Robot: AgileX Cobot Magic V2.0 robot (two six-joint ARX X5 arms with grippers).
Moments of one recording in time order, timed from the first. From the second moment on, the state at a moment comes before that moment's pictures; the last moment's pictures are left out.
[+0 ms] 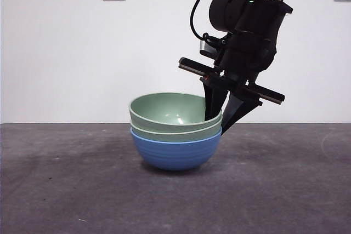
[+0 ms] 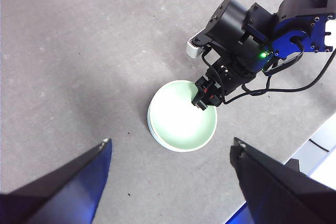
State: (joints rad) left arm -0.56 1.30 1.92 -1.34 0.09 -0.02; right arm 0.52 1.85 1.33 -0.66 -0.21 0.29
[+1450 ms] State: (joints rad) left arm -0.57 1.30 1.92 -1.34 0.09 -0.02; right arm 0.11 1.78 1.33 -0.81 -0.15 0.14
